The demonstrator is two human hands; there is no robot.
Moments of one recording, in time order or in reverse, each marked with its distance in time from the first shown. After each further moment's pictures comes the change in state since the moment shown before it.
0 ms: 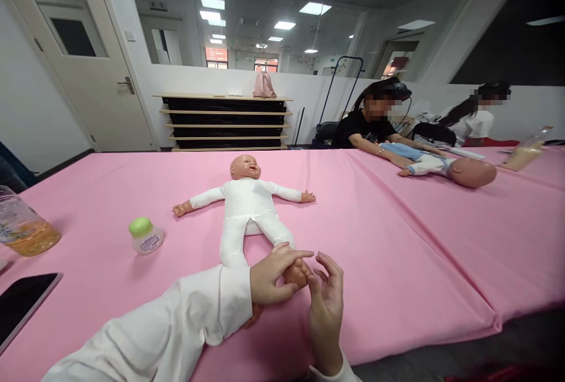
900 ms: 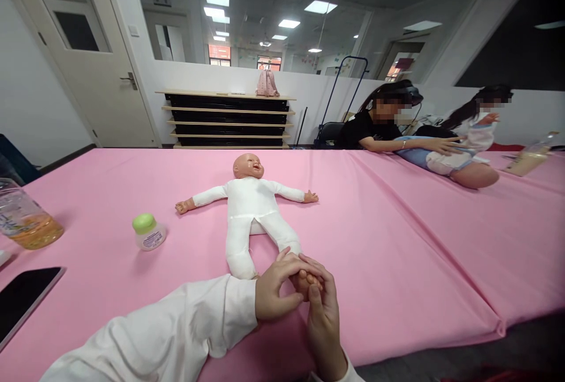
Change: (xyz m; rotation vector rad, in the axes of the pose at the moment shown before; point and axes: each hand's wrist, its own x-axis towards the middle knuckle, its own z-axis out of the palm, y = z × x) left_hand -0.011 0.014 0.016 -0.280 0.203 -0.075; right_hand -0.009 0.001 0.000 0.223 -0.260 -0.001
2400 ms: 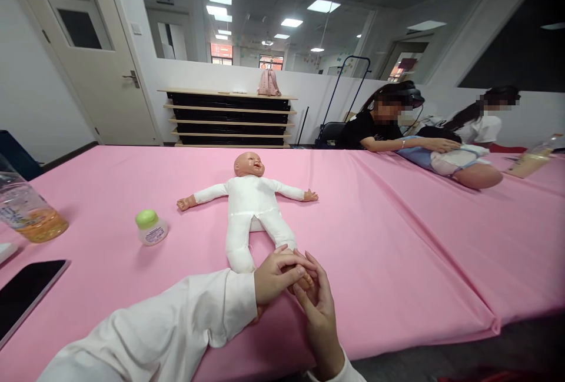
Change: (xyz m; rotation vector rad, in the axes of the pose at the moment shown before) left_hand 0.005 -0.009 -0.001 -0.063 0.032 -0.173; right_hand -0.005 -0.001 -0.004 0.139 -0.079 0.253
